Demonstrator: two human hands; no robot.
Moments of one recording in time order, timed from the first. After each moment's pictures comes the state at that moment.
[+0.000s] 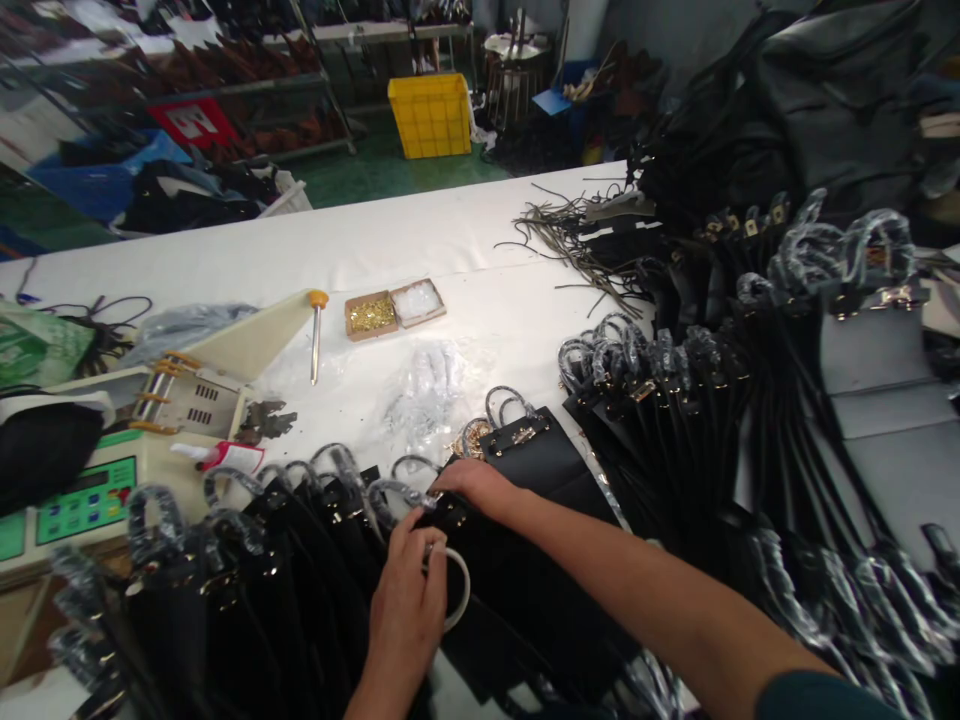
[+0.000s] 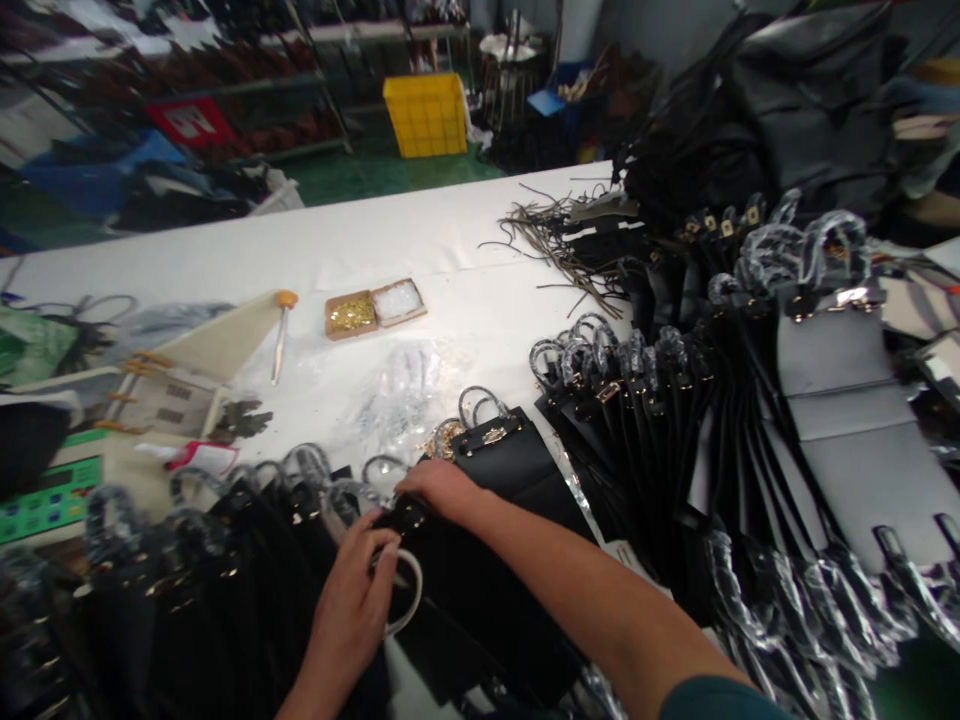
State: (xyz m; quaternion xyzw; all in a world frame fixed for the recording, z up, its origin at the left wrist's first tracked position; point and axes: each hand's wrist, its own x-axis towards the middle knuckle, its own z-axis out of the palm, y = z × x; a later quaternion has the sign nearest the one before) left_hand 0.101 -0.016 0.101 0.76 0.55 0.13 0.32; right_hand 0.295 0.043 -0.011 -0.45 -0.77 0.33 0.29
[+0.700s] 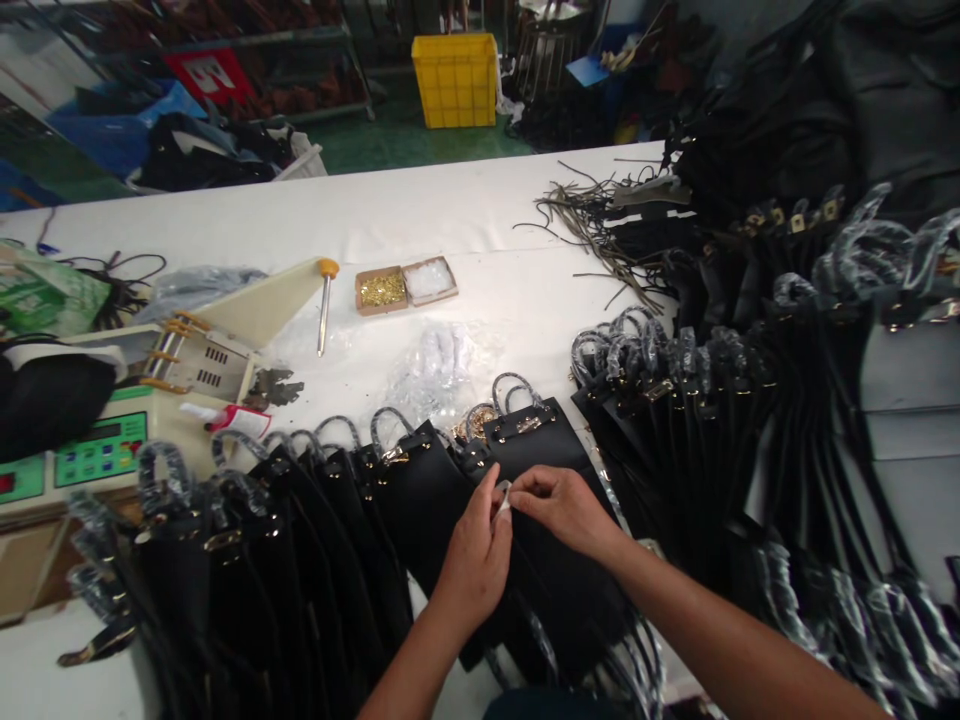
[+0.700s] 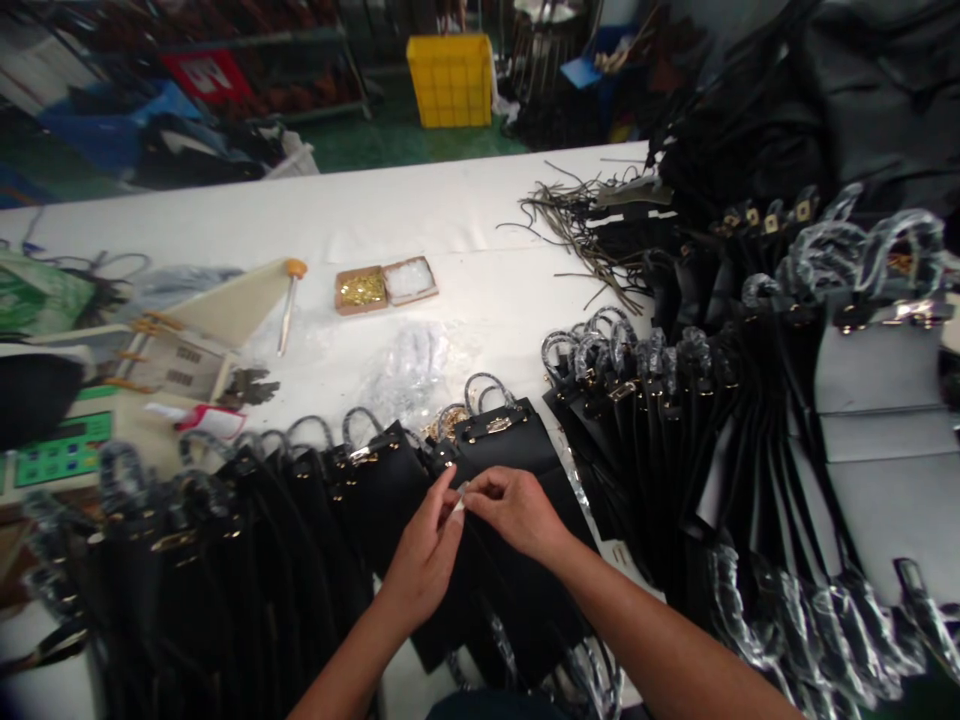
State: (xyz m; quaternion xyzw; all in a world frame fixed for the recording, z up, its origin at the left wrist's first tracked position) left_hand 0.179 -0.033 0.088 0.67 0.48 0.15 0.55; right_hand 0.355 -0.059 0.073 -0.62 -0.38 0.55 0.40
